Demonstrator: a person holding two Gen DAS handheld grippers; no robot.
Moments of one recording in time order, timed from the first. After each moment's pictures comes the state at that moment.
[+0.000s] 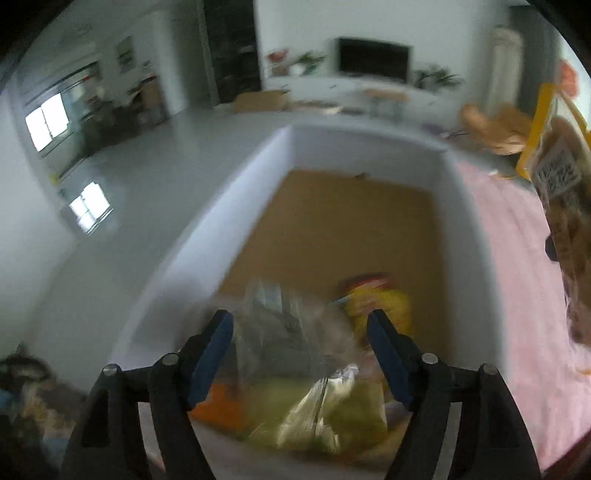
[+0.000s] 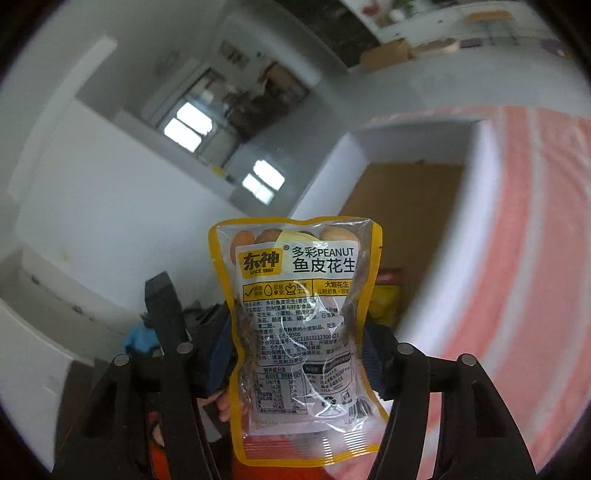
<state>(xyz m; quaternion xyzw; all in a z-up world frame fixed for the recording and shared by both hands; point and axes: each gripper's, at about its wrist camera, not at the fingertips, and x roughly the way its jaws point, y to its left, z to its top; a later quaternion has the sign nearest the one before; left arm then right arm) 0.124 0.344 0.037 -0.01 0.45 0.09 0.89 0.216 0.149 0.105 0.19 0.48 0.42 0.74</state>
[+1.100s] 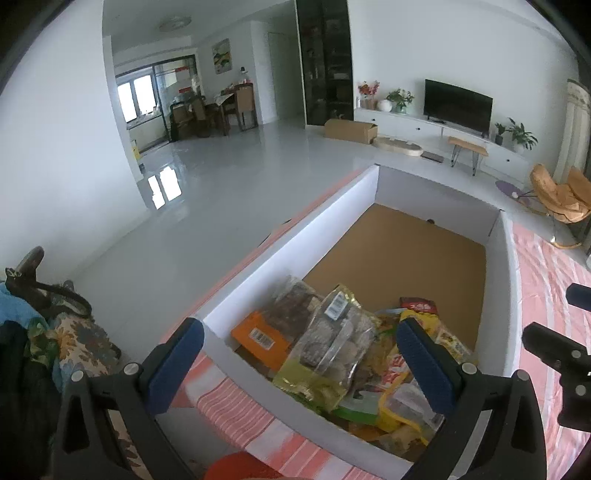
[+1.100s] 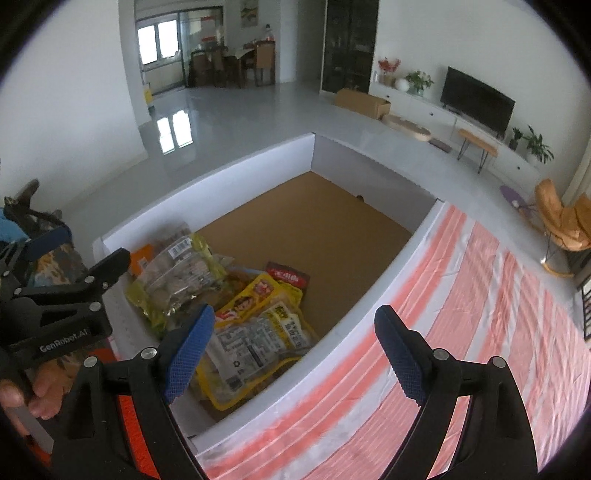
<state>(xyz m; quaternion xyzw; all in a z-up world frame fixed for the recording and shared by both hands) 0.053 0.340 0.074 -0.05 0.37 0.24 0.89 0.131 0.205 0.113 -0.14 0.41 0.28 0.86</state>
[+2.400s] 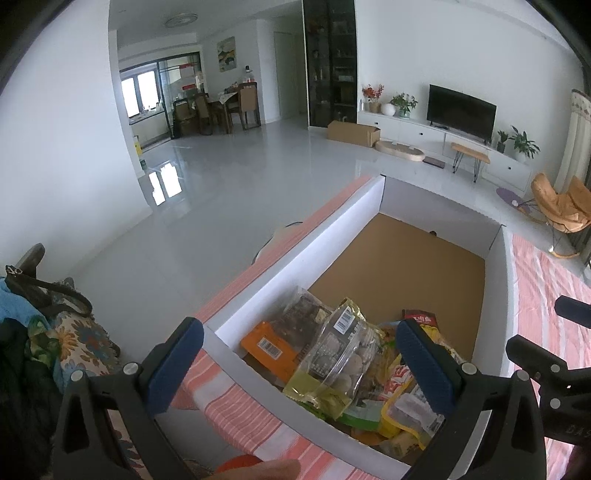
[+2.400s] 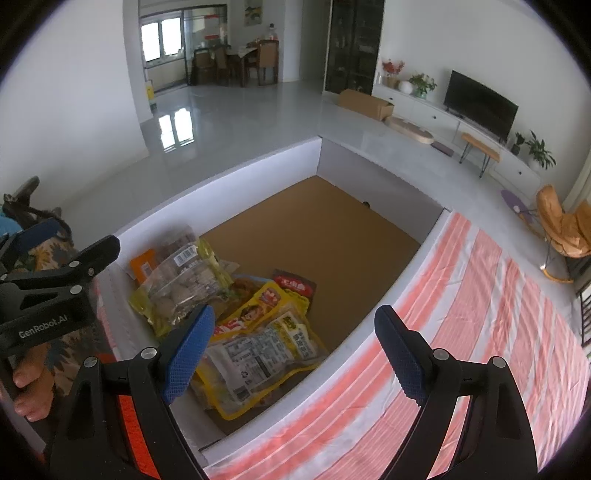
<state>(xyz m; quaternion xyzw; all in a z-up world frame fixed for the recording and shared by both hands) 0.054 0.352 0.095 -0.06 0.37 0.23 0.90 0.138 0.216 0.113 -0.15 0.40 0.29 0.86</state>
